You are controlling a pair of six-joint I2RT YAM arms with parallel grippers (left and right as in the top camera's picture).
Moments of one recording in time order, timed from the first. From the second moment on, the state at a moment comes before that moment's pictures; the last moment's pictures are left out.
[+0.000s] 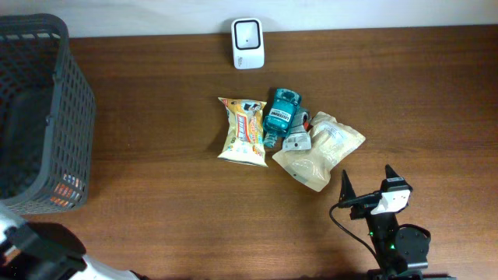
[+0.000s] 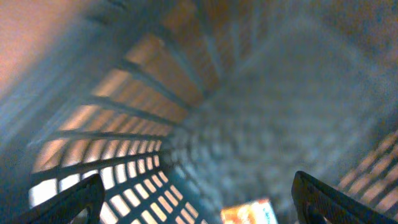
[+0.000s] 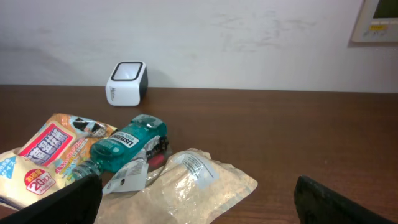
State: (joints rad) left arm 0.75 1.86 2.07 -1.22 -0.18 0.01; right arm 0.04 0.01 0.01 -0.07 -0.06 0.03
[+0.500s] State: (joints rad) left arm 0.75 1.94 2.00 -1.23 0.17 0.49; right arm 0.04 0.01 0.01 -0.07 -0.06 0.03
